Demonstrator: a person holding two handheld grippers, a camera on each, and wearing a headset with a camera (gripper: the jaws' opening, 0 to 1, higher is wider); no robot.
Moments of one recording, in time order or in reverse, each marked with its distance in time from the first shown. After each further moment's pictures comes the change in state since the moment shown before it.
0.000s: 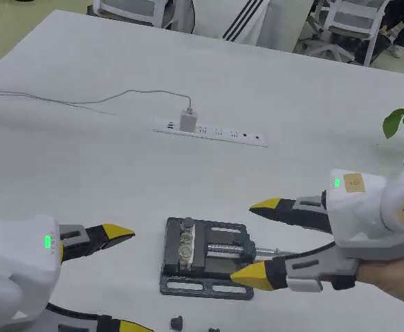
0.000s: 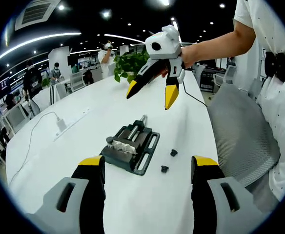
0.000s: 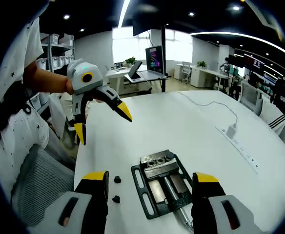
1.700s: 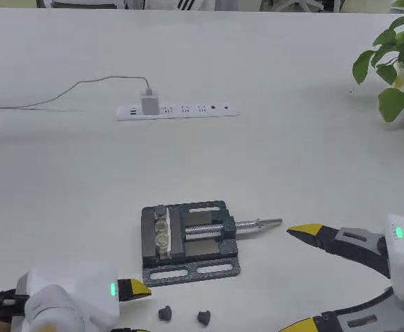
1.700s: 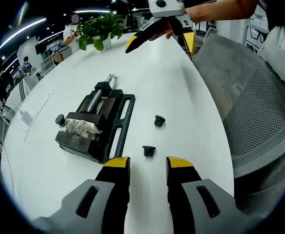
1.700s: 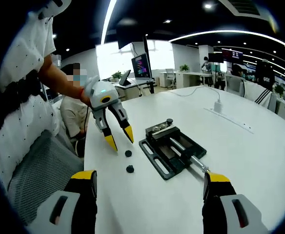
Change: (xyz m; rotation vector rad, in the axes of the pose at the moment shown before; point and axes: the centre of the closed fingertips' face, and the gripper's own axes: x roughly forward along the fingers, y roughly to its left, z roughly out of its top) left arm 0.074 -0.030 -0.080 0.144 0.325 -0.180; right arm -0.043 0.028 -0.086 0.163 -0.118 -0.069
